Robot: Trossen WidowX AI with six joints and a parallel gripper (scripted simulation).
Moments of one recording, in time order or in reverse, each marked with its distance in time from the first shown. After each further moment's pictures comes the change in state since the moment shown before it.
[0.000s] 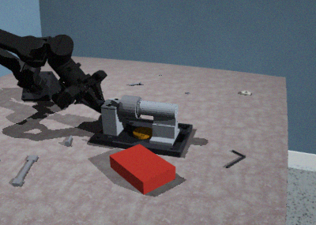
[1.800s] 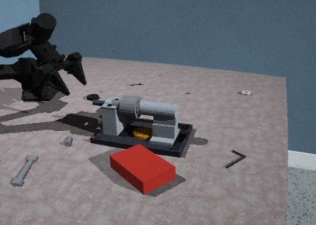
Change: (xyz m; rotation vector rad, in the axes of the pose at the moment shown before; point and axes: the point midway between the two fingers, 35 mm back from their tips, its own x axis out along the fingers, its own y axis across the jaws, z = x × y) arm -0.100 -0.031 0.040 0.006 0.014 -0.007
